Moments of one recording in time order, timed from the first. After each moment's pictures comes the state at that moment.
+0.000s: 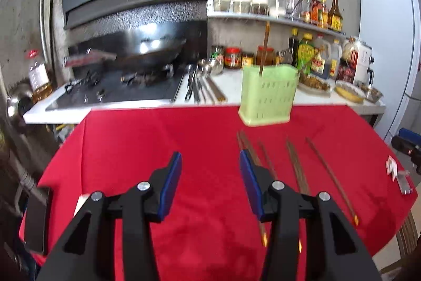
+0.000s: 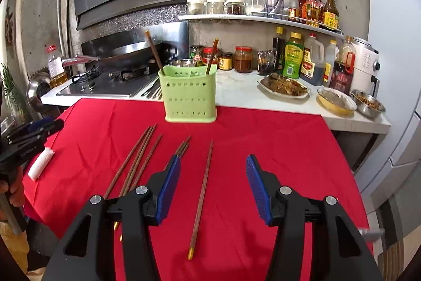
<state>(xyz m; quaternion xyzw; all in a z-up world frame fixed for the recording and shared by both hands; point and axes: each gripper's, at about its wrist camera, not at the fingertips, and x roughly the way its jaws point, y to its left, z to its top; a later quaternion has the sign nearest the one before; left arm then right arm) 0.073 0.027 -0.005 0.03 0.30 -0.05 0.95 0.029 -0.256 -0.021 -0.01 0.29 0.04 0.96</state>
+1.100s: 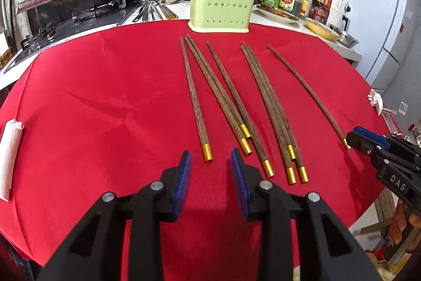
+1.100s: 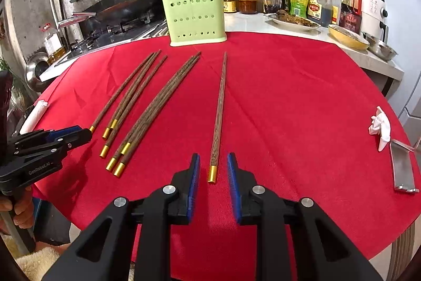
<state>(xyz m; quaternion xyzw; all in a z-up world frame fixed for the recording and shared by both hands) 0.056 -0.027 -0.112 0.03 0.43 -0.15 0.89 0.016 -0.238 -0.136 0.02 0.38 0.04 0.92</state>
